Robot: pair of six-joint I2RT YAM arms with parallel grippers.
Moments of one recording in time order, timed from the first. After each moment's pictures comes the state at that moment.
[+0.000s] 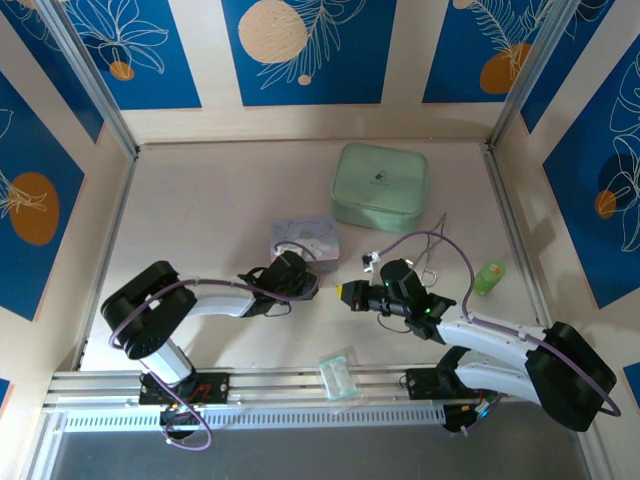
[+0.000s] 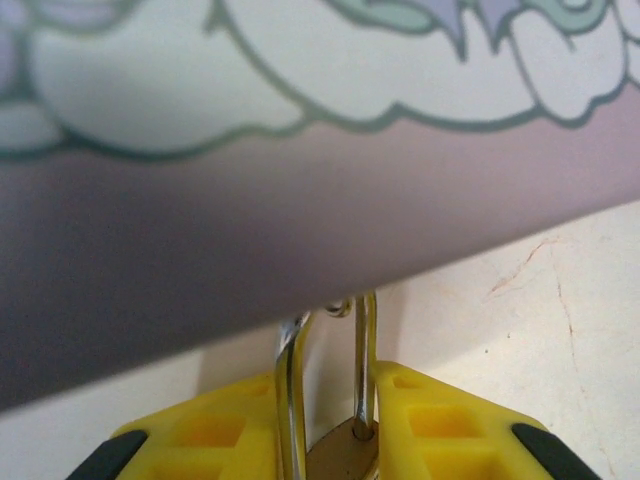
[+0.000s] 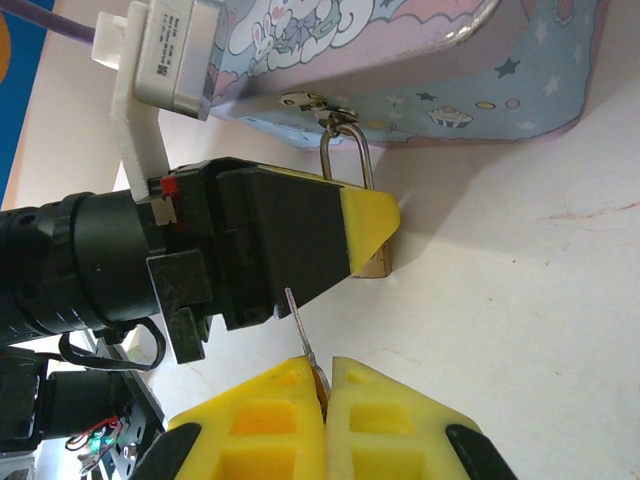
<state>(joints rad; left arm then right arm) -0.87 1.63 0.64 0.17 -0.04 -0.81 0.76 1.06 0.31 0.20 -0.26 0.83</state>
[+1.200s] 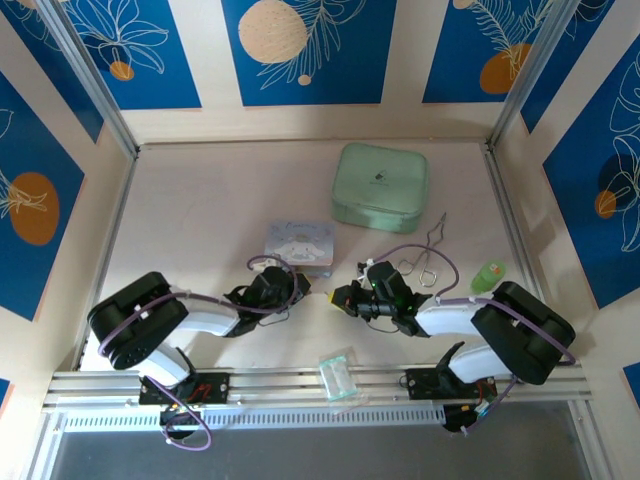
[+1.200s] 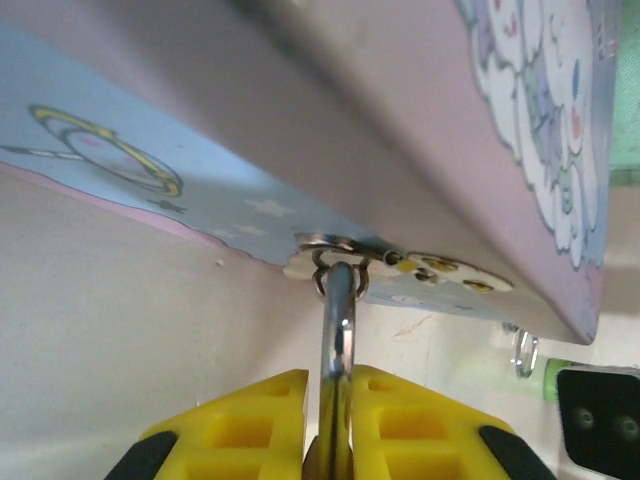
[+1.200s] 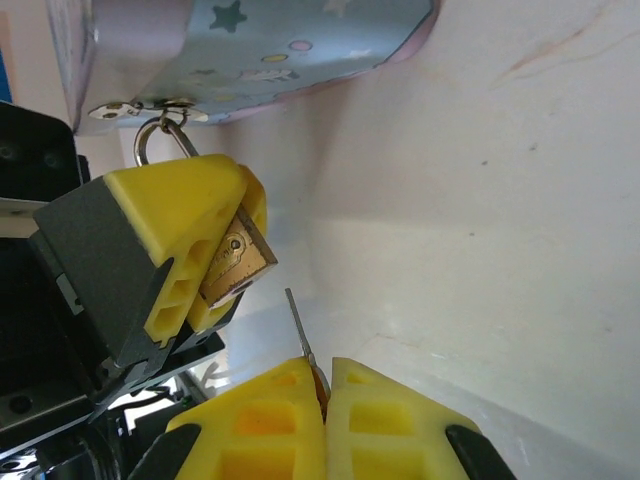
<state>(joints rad) -0.89 1.55 0.41 0.55 -0.10 -1.35 0.76 1.38 0.29 0.48 -0.36 1.23</state>
